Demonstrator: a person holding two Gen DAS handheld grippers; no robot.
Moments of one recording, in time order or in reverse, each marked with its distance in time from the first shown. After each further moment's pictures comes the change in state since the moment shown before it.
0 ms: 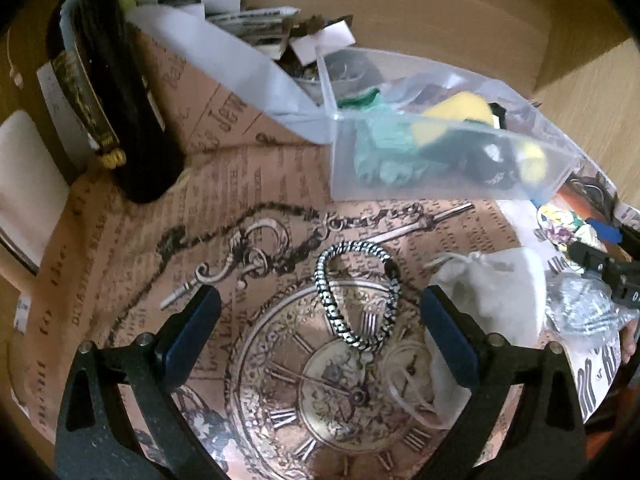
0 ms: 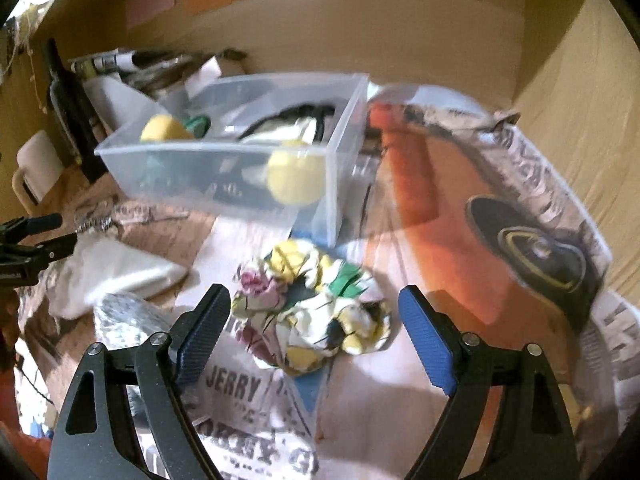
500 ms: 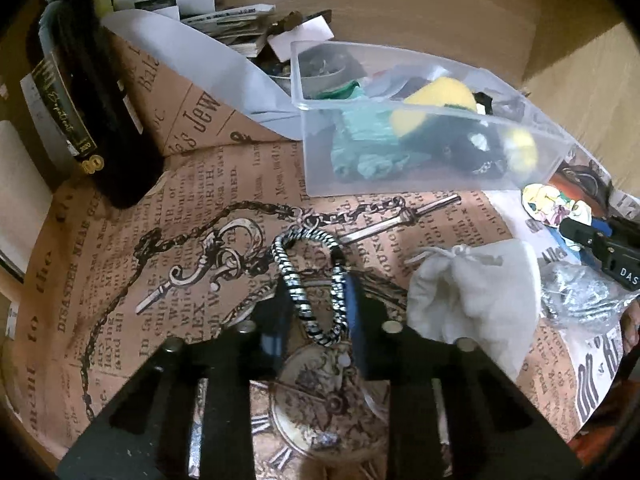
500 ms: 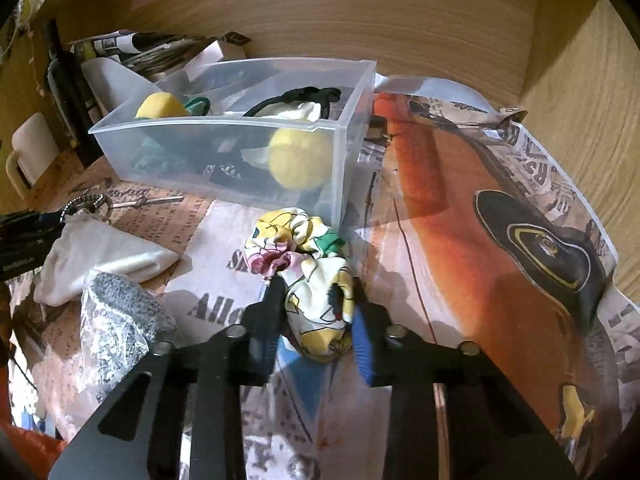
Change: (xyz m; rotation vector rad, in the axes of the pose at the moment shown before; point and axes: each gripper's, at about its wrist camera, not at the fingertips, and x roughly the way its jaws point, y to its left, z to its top) left arm 0.001 -0.011 -0.001 0.045 -0.010 -0.026; right arm 0.006 0.003 -0.004 -0.020 0.007 -0.021
